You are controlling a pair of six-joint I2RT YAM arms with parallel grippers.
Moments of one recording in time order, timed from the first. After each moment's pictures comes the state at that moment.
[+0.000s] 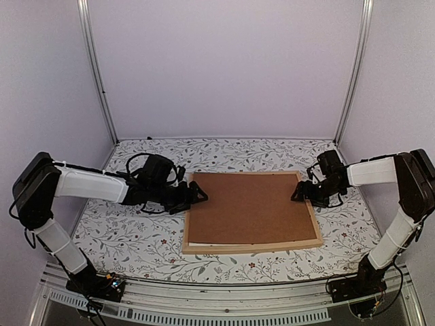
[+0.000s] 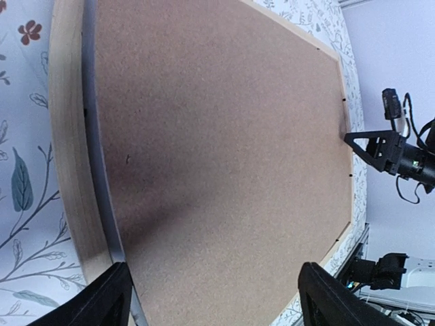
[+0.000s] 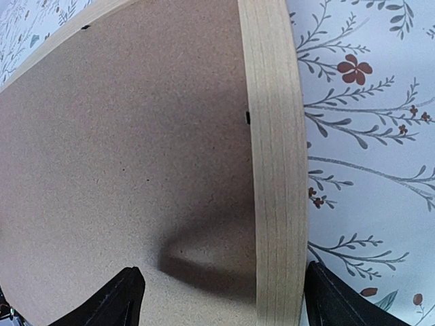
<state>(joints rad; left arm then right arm) -0.70 1.63 0.84 0.04 0.28 -0.87 0.27 1.66 0.85 -0.28 -0.27 0.41</state>
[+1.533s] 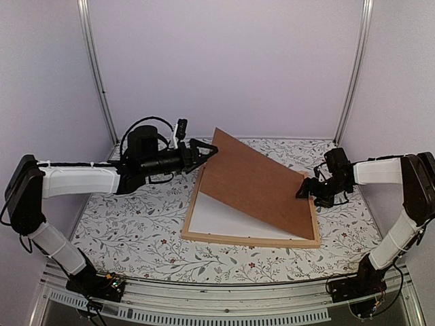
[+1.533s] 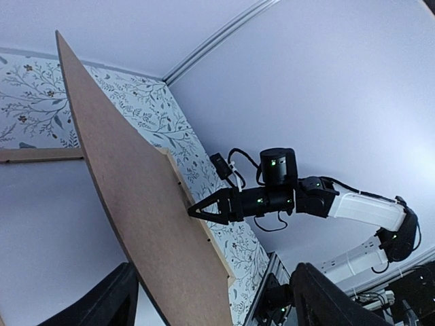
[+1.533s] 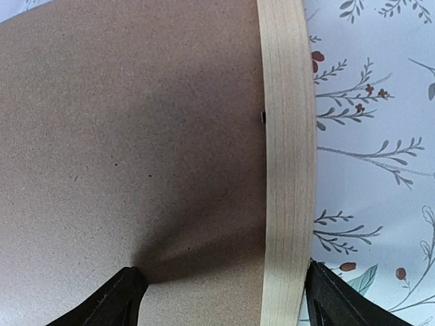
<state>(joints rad) -0.69 1.55 0.93 0.46 0.42 -0.85 0.21 1.61 0.85 -0.34 -0.30 0.46</state>
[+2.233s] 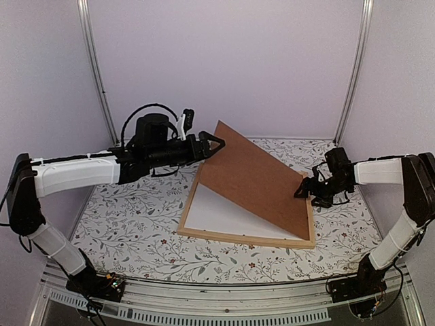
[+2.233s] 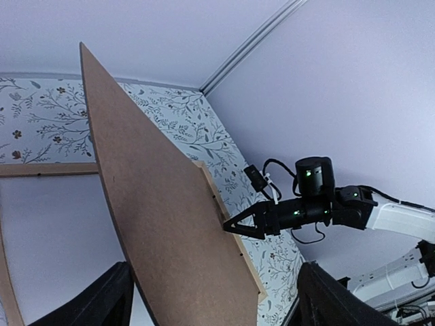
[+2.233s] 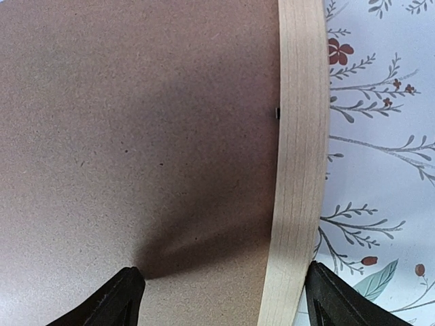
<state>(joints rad) -0.76 1.55 1.11 0.19 0.23 -0.72 0.21 1.60 0.85 -0.34 -0.38 0.46</state>
